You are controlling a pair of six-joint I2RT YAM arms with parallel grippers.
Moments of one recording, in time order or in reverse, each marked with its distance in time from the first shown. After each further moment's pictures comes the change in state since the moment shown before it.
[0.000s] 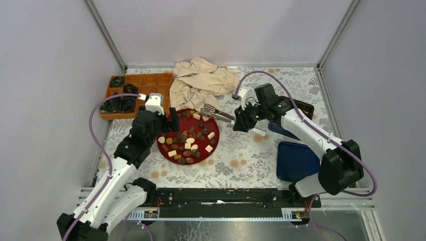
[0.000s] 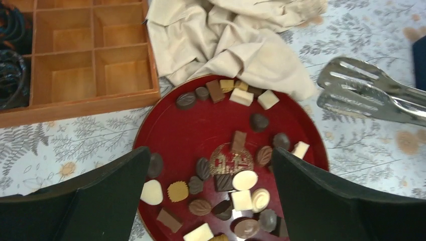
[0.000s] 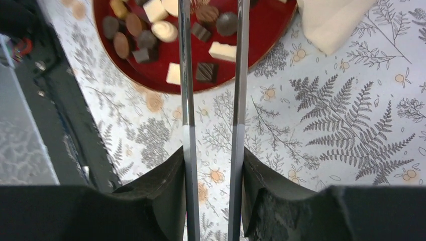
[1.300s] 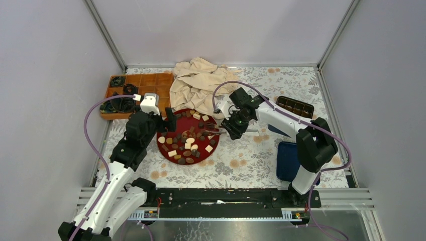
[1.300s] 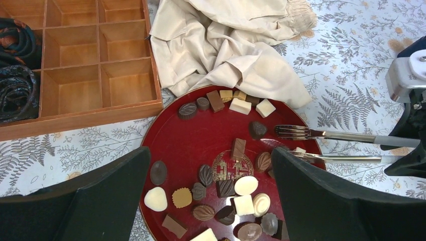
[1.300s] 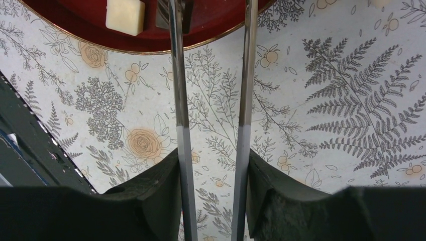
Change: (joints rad) left arm 0.096 -0.052 -0.028 0.005 0.080 0.037; right arm 0.173 0.305 0.206 -0.286 0.325 -0.193
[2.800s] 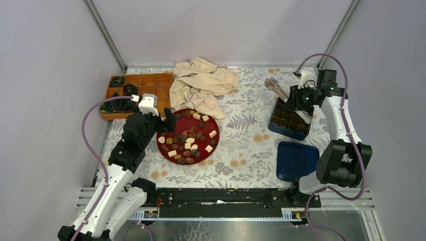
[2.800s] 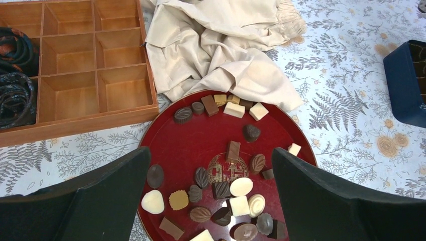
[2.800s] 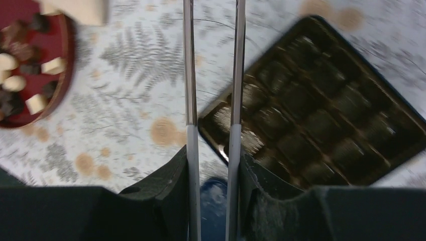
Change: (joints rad) left arm 0.008 -0.028 0.000 0.000 0.026 0.000; right arm -0.780 -0.247 -0.018 0.000 -0.268 0.051
